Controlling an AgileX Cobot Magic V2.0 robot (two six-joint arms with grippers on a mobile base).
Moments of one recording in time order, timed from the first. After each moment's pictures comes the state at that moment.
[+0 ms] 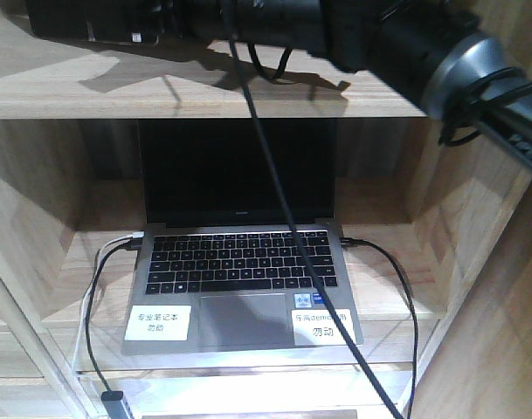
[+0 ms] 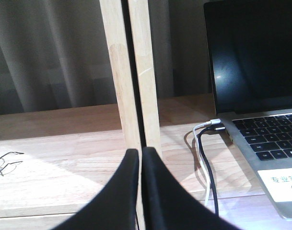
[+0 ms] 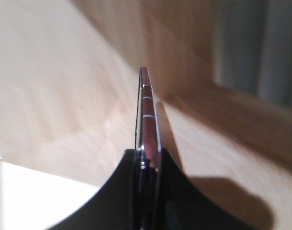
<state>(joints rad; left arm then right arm) 0.04 -0.01 0.03 -0.03 0.18 0.15 0.55 1.97 -1.99 1.20 0.54 -1.02</state>
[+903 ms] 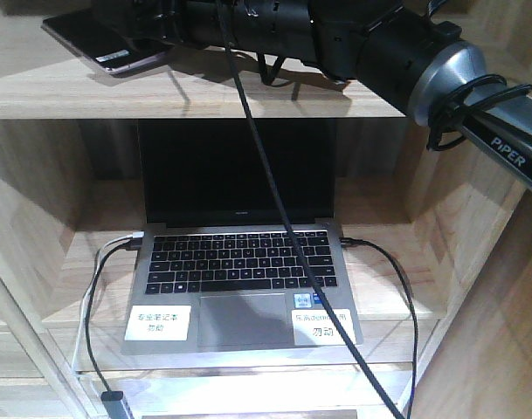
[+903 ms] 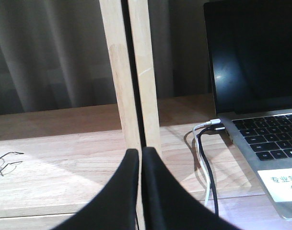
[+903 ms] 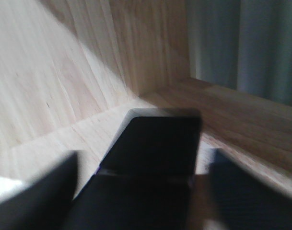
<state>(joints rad) 0.04 -0.01 0.03 -0.03 0.18 0.15 0.55 1.99 -2.00 1.18 0.49 -1.02</state>
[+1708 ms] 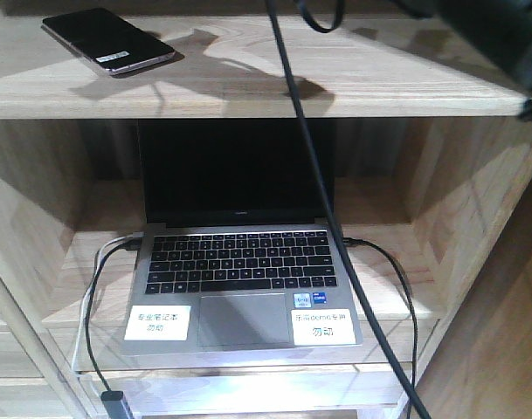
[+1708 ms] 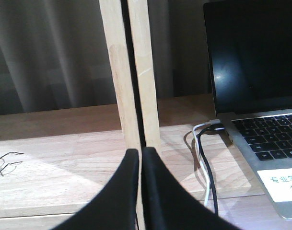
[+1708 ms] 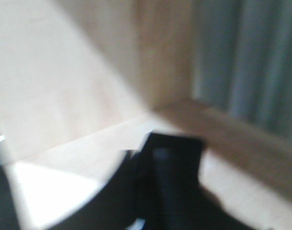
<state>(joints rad) 0.04 -0.01 0.03 -0.03 0.18 0.15 0.55 1.80 -1.98 0.86 0.63 -0.74</state>
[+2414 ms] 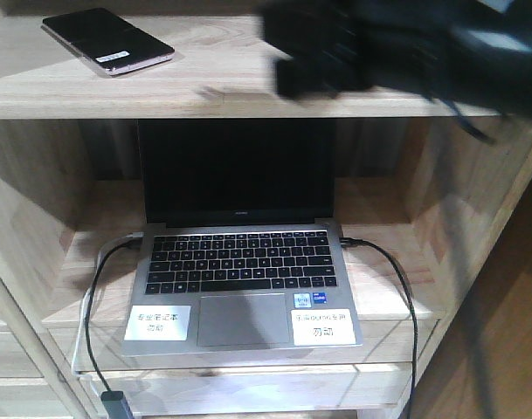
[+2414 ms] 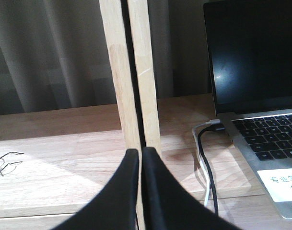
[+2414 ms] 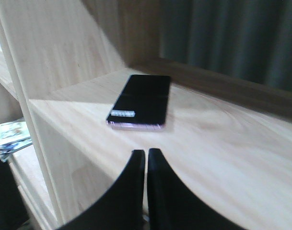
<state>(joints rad) 0.04 -0.01 0.03 -0.03 0.18 0.15 0.55 1.18 -1.19 0.85 0.33 -0.81</state>
